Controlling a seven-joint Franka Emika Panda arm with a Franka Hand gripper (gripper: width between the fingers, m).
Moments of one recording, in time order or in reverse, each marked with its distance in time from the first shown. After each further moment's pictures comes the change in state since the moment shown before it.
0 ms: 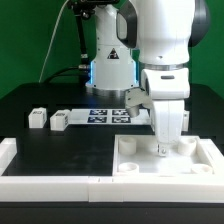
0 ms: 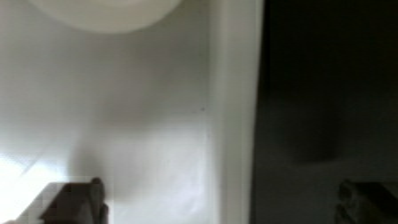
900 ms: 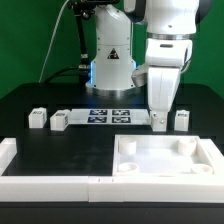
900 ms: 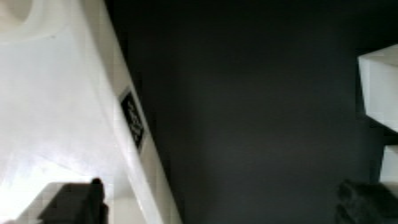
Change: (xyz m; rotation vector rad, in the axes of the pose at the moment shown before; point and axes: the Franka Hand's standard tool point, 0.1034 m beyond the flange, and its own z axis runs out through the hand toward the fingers) arm 0.012 -0.033 -0.042 -0.018 -0.030 0.345
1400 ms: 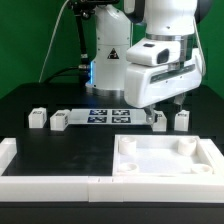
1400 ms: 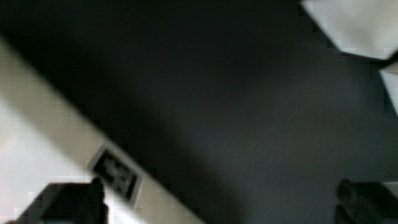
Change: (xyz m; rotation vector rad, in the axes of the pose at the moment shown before) arm -0.008 -0.023 0.004 0.022 -0.004 0.603
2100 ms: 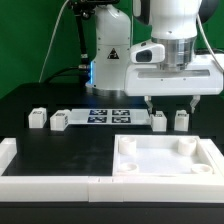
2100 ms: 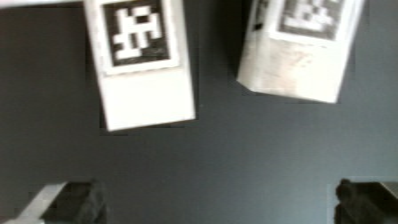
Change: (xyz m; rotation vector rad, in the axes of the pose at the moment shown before) arm -0.012 -0.037 0.007 0.062 -0.034 0.769
